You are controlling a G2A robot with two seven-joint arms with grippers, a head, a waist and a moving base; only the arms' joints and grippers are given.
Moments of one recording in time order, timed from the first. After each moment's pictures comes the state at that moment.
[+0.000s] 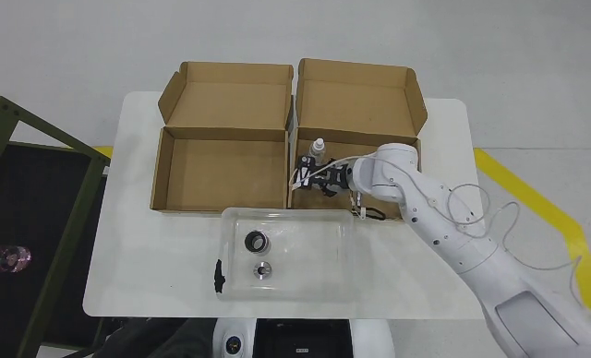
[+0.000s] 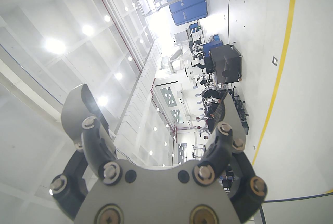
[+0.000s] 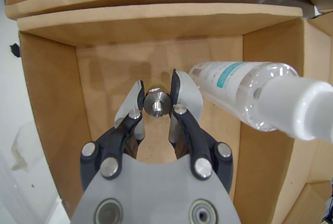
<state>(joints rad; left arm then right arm) -0.19 -0.18 -0.57 -1.44 2.04 -0.23 0.13 -0.65 -1.19 0.72 -1.38 -1.19 -0.72 0.73</state>
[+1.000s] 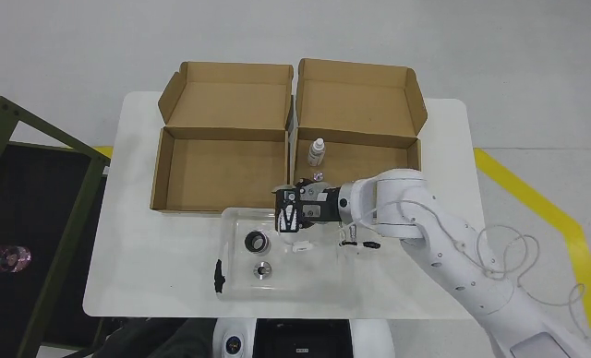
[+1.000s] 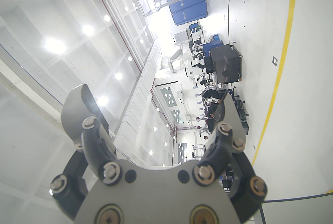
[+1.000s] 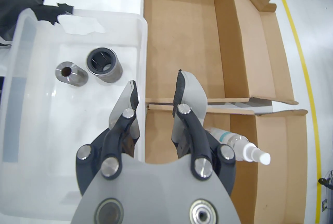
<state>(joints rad) -0.19 -0.18 -0.57 -1.44 2.04 -0.23 0.13 -0.85 -1.15 0.82 -1.85 -1.11 -0.78 0.68</state>
